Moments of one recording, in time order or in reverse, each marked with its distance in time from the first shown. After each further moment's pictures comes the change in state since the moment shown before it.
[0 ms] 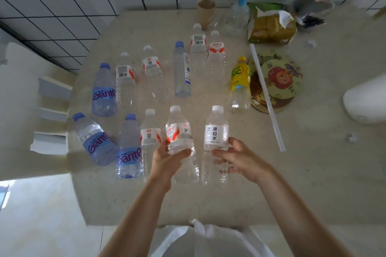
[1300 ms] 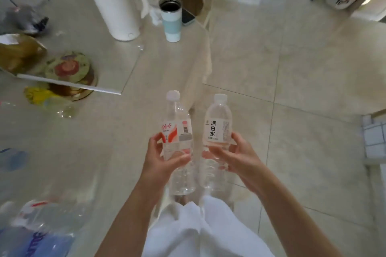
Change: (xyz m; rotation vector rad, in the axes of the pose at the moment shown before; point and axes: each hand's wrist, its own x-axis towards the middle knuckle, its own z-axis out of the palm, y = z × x) left_hand -0.181 -0.113 0.038 0.584 -1.175 0.209; right_hand -0.265 0.263 0.121 1.002 1.015 -0.365
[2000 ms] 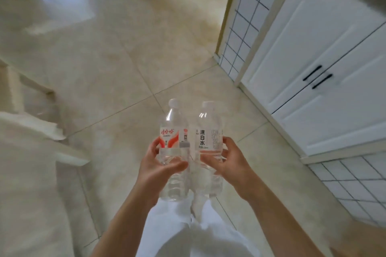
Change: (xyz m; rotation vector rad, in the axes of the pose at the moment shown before) left_hand -0.065 -0.116 0.362 0.571 -0.762 -0.170; right_hand -0.197 0.095 -0.311 0.250 0.767 -0.048
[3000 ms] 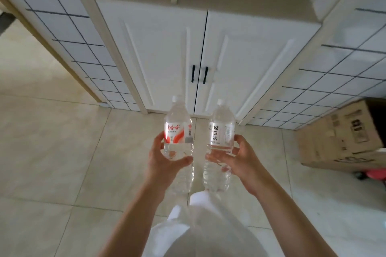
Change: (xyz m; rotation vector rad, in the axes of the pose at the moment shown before) left_hand 0.248 0.129 0.325 0.587 -0.624 0.108; right_hand 0.121 -0.026 -0.247 0.596 0.849 0.133
